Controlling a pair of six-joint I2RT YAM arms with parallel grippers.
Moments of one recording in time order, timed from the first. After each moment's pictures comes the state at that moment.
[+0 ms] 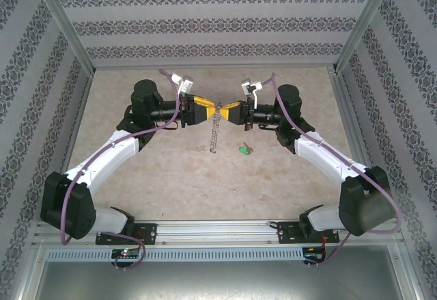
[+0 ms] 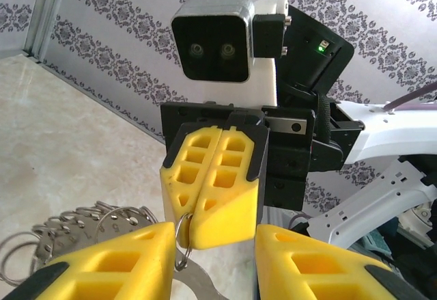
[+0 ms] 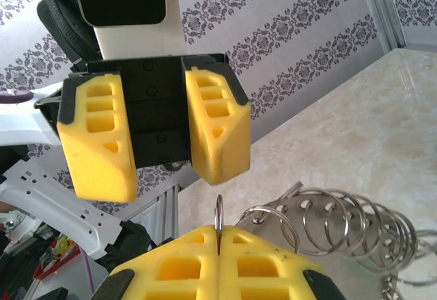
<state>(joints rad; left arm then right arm) -0.36 1.36 1.02 0.28 1.01 -0.47 0.40 1.37 0.92 0.41 -1.04 0.53</state>
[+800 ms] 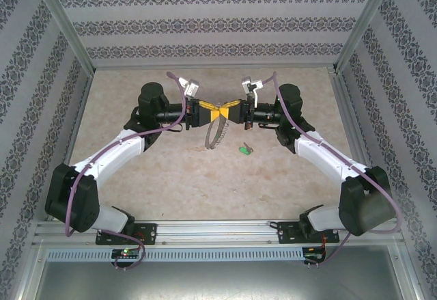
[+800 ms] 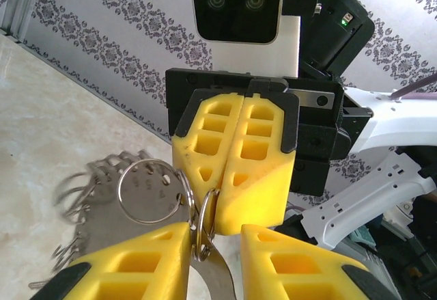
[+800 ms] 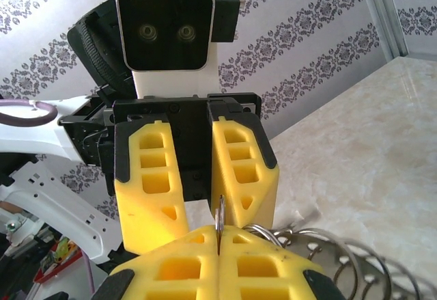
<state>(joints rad) -0.39 1.42 1.00 0.35 1.03 -0.51 0.40 1.37 0.92 0.43 -1.04 0.55</state>
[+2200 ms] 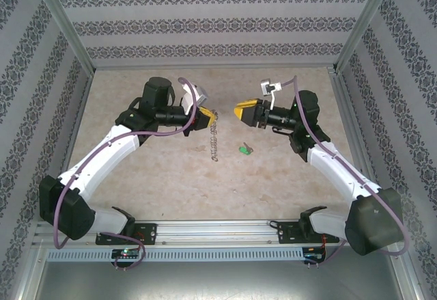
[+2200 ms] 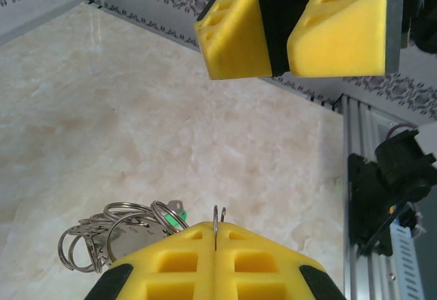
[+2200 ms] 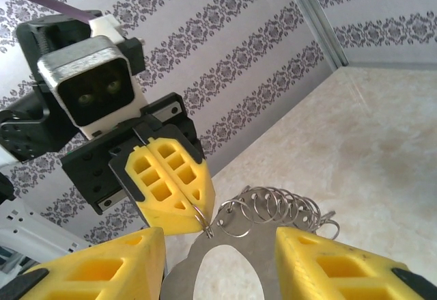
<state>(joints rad) -0.45 1.35 1.21 -0.39 0.75 0.15 0.29 1.22 0.82 0.36 -0.97 0.61</state>
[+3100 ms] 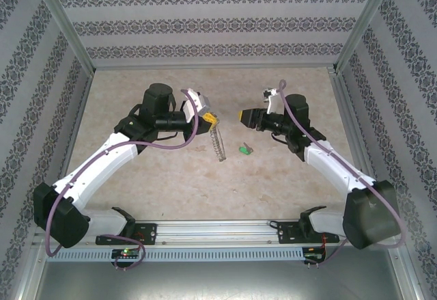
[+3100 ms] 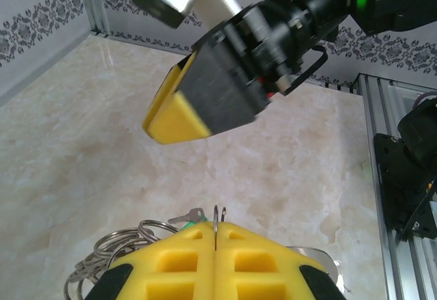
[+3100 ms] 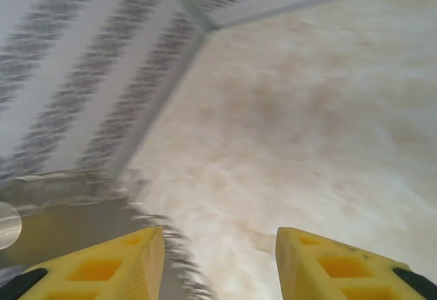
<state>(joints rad) -0.50 1.29 1.14 -0.33 0.68 0.26 0.30 1.29 0.81 0.05 -0.62 0.51</state>
